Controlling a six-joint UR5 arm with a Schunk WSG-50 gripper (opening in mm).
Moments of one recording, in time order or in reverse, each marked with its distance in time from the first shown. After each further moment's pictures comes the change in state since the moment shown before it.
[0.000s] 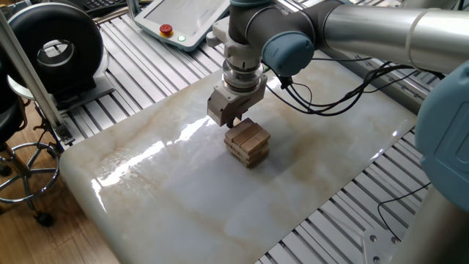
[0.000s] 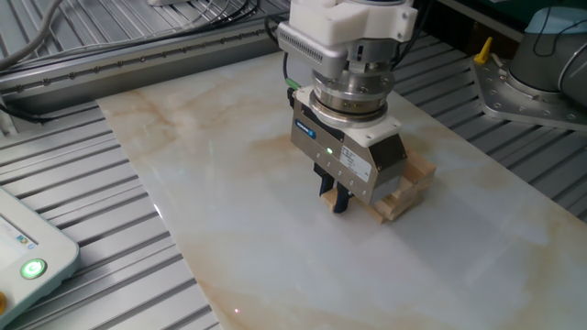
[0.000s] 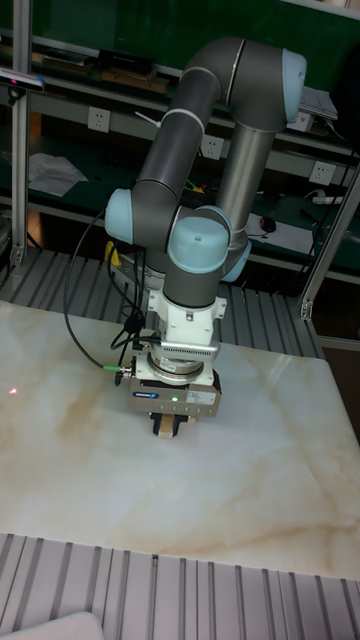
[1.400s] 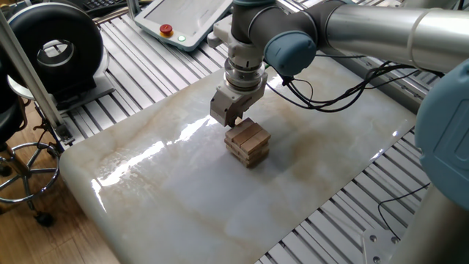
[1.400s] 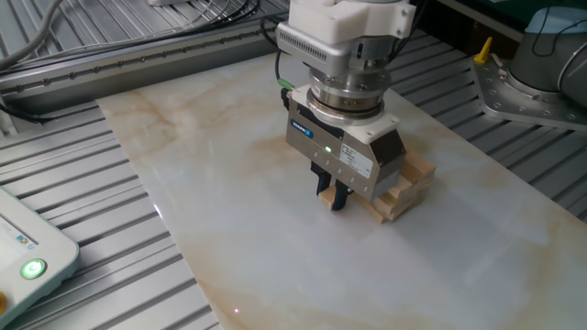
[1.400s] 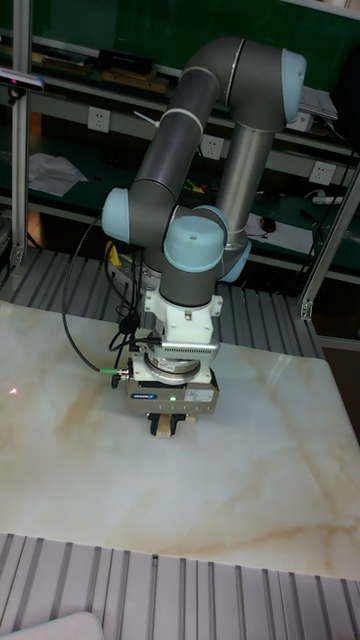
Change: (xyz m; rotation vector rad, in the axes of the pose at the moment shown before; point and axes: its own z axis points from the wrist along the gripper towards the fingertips) arm 0.000 -0.005 0.000 -0.003 -0.004 -0.081
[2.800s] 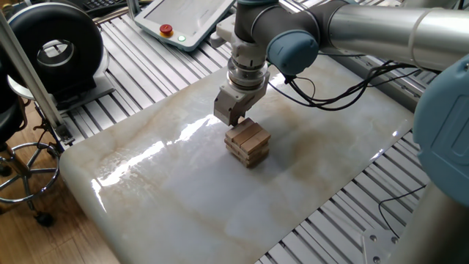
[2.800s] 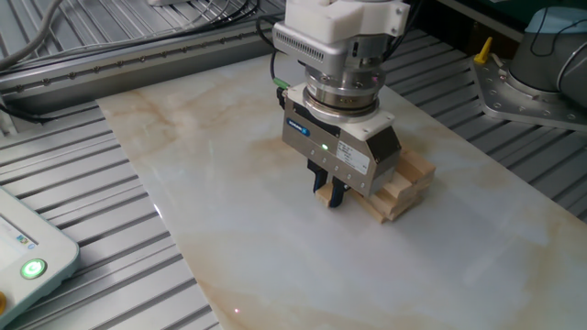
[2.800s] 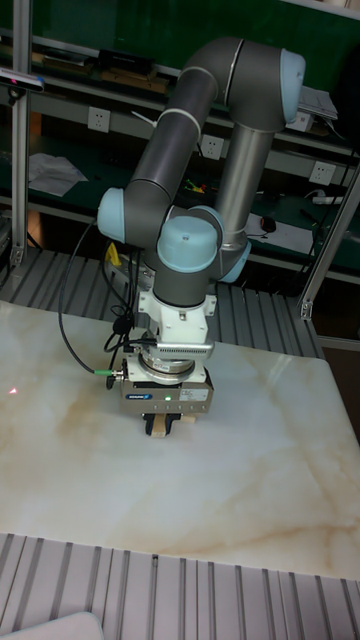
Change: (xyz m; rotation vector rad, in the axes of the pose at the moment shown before) arm 0.002 -0.009 0.002 0.000 0.001 -0.028
